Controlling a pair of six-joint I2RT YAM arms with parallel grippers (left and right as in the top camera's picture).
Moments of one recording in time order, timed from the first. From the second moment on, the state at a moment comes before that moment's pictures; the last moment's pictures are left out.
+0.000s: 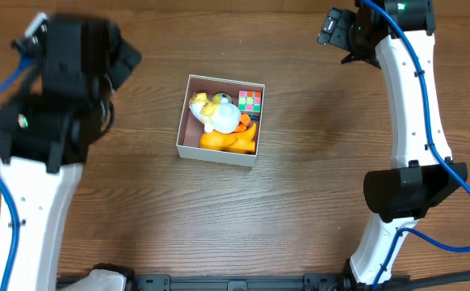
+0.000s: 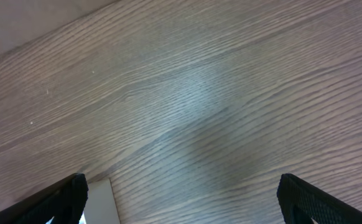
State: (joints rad) left arm -0.20 1.34 1.69 -1.11 -0.35 -0.98; right arm 0.12 2.09 2.35 -1.37 0.17 0.49
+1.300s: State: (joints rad) left arm 0.04 0.02 0.25 -0.70 0.09 -0.15; right arm 0.12 2.09 2.35 -1.37 0.17 0.49
